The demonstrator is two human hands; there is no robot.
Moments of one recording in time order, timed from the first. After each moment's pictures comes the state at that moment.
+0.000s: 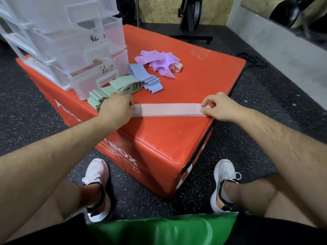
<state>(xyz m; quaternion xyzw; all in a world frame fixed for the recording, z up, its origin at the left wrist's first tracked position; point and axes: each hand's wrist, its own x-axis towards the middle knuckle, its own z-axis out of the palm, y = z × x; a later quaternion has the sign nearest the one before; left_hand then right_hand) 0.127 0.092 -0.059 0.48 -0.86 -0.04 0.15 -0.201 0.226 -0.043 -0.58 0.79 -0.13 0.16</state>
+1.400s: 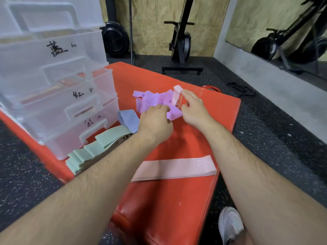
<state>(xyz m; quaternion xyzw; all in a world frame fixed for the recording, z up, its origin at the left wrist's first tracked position) -0.033 0.032 -0.001 0.43 -0.87 -0.09 0.23 -0.191 0.056 0.004 -0.57 0.73 -0.37 0.08</state>
